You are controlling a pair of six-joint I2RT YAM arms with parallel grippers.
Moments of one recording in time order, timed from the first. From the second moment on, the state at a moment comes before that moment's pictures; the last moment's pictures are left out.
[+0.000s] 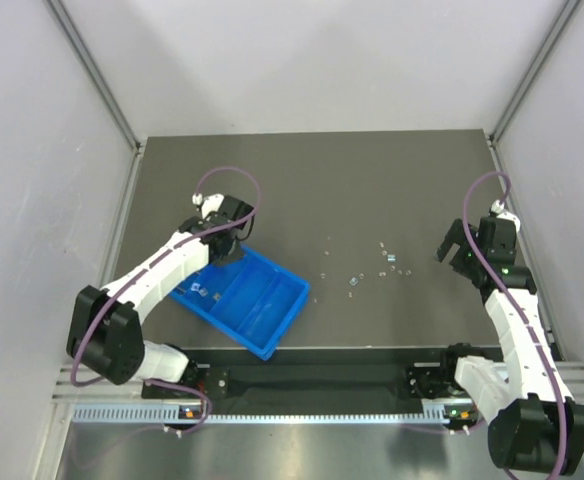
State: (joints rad) left arm -0.48 1.38 1.03 -0.76 -0.42 -0.76; right arm -0.10 0.87 0.69 -0.59 0.09 0.40
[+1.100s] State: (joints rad) left arm -0.93 1.74 1.54 -0.72 -0.36 -0.66; right arm -0.10 0.90 0.69 -0.59 0.08 0.40
